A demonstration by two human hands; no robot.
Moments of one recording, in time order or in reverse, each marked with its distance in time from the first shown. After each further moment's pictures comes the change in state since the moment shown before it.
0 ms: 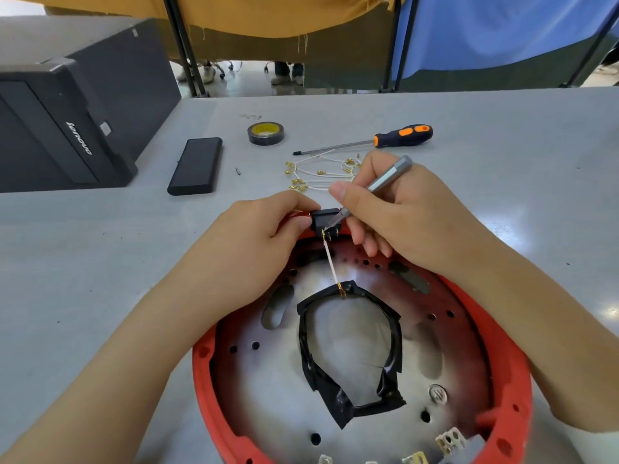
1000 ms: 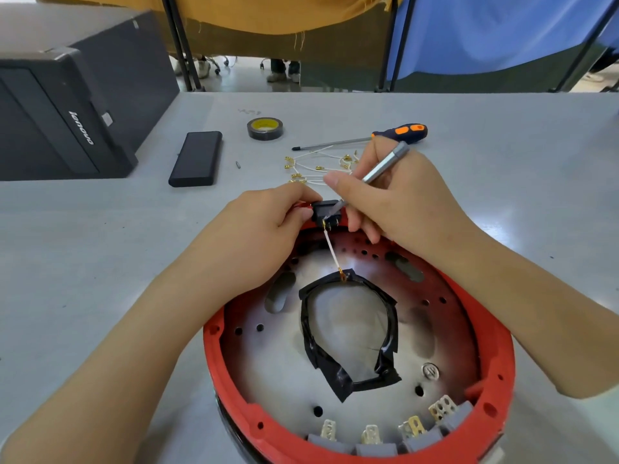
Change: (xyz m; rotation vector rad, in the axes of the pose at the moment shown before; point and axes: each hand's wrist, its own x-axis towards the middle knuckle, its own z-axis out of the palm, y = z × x) left_hand 0.000 -0.001 0.000 0.069 -0.006 0.001; right_hand 0.002 -0.004 0.008 0.012 0.124 -0.013
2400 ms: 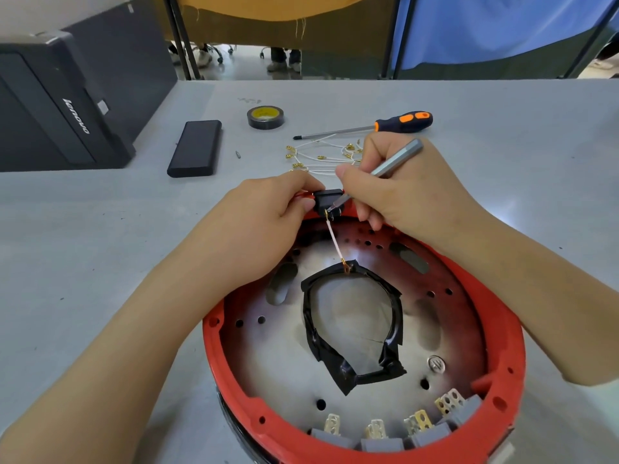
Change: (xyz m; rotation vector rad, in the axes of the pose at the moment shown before) left_hand 0.000 0.002 0.000 0.015 -0.007 0.008; right_hand 0.004 0.001 -0.002 -0.085 -0.017 0.024
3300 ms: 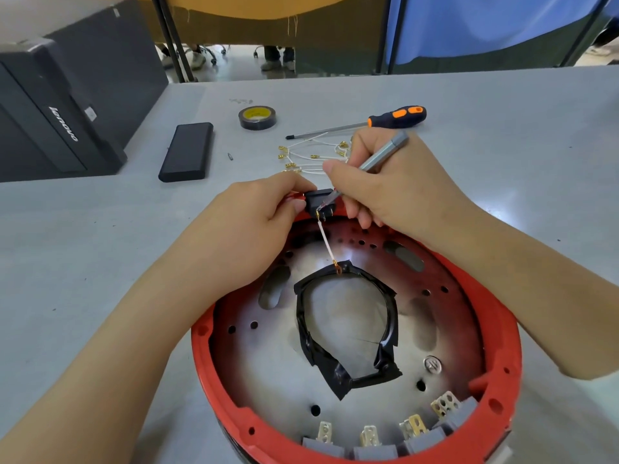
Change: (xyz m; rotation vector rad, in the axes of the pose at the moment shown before) left_hand -0.001 0.000 0.000 -0.001 -0.008 0.010; right_hand 0.003 0.002 0.001 -0.009 -0.008 0.011
